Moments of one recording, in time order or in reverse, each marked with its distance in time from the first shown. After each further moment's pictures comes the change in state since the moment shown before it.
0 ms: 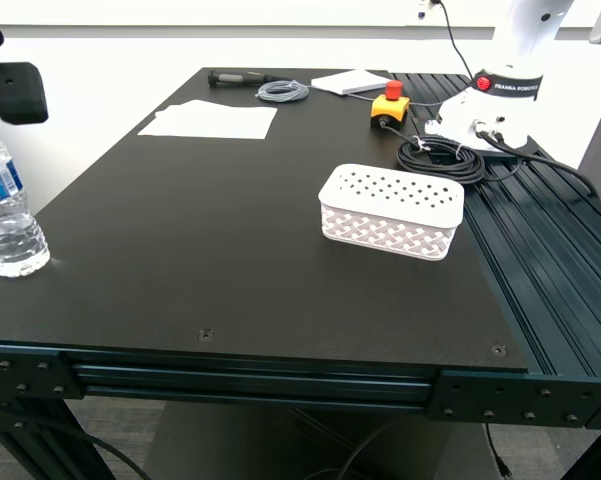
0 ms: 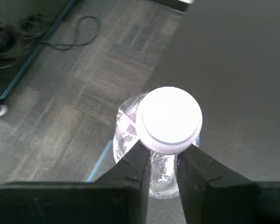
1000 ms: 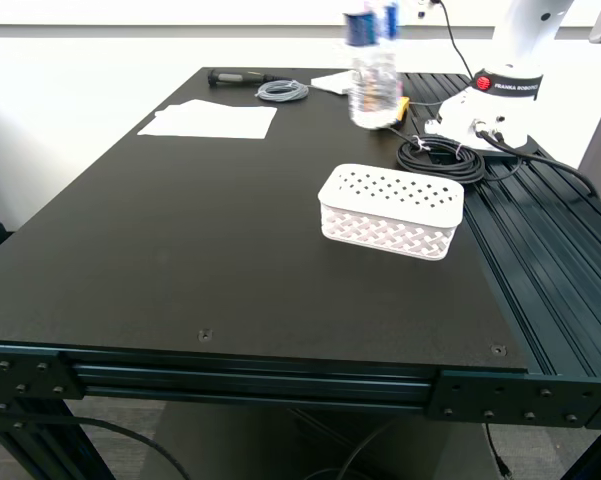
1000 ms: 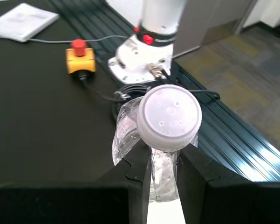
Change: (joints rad) arm 0 0.000 0.000 0.000 0.000 0.000 0.000; arm 1 -0.779 0.576 0.904 0.105 0.284 0.143
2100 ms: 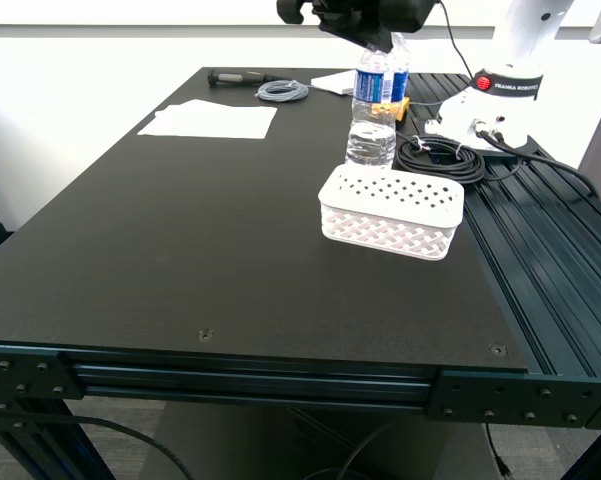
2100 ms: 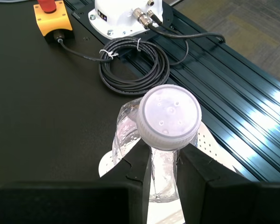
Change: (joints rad) arm 0 0.000 0.000 0.000 0.000 0.000 0.000; arm 1 -0.052 0.170 0.135 -0.167 -0.001 0.126
